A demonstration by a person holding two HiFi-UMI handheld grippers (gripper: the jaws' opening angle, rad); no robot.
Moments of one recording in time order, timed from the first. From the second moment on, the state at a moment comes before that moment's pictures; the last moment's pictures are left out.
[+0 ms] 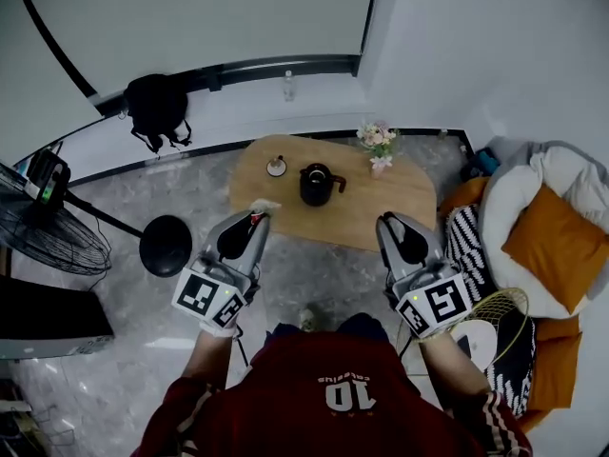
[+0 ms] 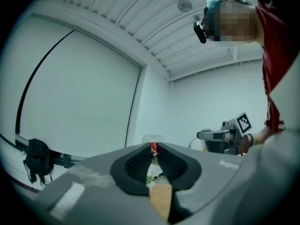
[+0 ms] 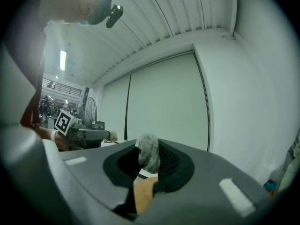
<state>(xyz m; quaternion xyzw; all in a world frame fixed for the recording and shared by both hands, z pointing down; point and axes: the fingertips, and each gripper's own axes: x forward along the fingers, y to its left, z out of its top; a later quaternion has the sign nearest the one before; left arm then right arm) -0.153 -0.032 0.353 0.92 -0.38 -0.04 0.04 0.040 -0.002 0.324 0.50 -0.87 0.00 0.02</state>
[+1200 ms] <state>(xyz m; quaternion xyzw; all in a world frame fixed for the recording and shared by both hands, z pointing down) -0.134 -0.159 0.402 0.91 -0.41 0.00 0.09 0.031 -0.219 0.466 0.46 -0.88 0.09 0.03</state>
